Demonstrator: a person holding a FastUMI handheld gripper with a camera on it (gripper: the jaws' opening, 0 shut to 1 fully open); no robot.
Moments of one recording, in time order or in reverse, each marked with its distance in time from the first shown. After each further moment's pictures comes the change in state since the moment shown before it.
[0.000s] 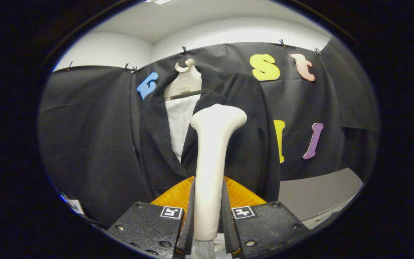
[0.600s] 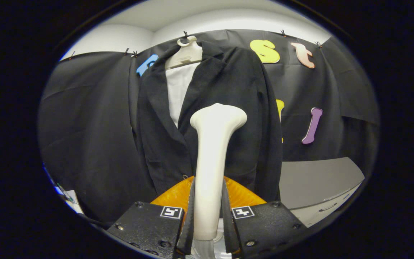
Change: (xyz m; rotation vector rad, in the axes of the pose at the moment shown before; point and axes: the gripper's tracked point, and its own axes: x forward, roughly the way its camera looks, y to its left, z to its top) arm 0.001 -0.007 -0.082 -0.024 0.126 -0.027
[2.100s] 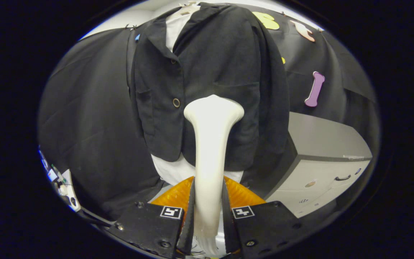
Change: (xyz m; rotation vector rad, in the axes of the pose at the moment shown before) arm 0.021 -0.024 -0.169 -0.011 0.274 -0.016
